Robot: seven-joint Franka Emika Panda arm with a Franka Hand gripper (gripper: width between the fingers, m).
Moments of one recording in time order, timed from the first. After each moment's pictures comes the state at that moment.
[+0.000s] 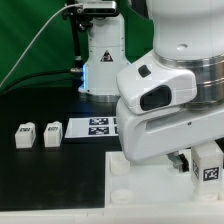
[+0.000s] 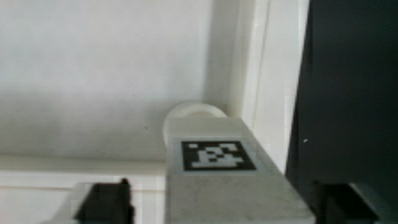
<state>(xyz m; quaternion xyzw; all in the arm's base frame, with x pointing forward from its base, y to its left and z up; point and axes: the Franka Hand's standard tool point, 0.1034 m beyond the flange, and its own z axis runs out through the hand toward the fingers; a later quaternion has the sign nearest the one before) 0.634 0.109 0.079 -0.99 -0.07 0.11 0.11</state>
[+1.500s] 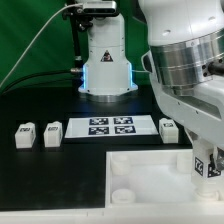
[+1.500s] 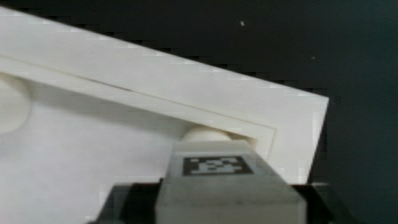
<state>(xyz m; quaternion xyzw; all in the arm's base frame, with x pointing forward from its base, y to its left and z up) 0.622 0.119 0.077 -0.80 0.59 0.07 0.10</state>
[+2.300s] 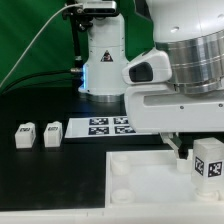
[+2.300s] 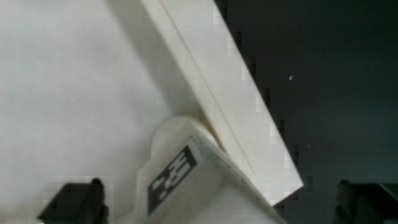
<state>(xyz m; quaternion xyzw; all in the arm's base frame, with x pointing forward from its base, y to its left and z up) 0.620 0.119 0.080 -0.98 0.16 0.03 0.09</state>
